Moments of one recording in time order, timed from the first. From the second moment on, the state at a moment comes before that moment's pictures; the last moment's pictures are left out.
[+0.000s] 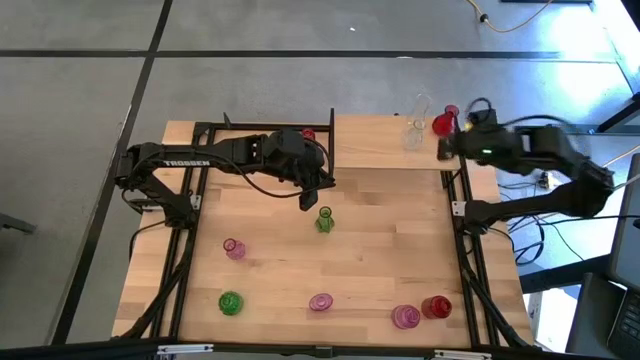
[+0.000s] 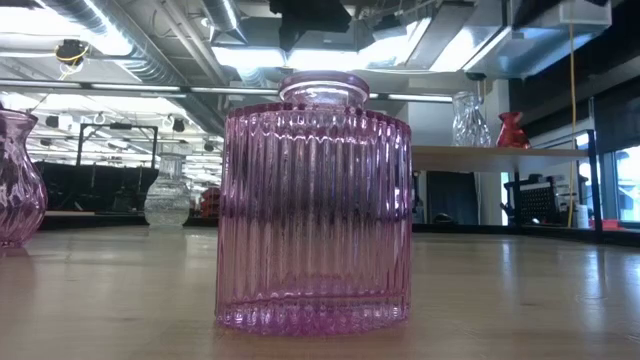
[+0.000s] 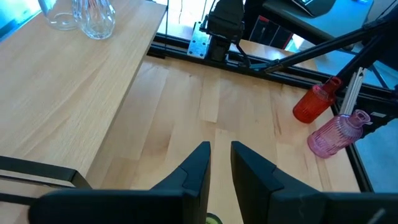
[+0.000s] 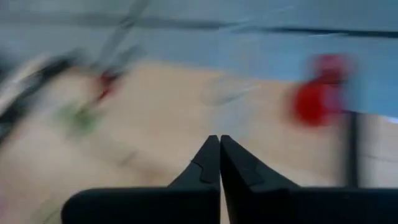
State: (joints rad) left arm 0.13 1.54 1.41 -0.41 0.09 -0.18; right arm -0.15 0.96 1.48 -1.40 0.60 0.92
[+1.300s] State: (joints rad) left arm 0.03 1.55 1.41 -0.68 0.08 -0.19; right arm 0.33 1.10 1.41 -1.17 0.30 0.68
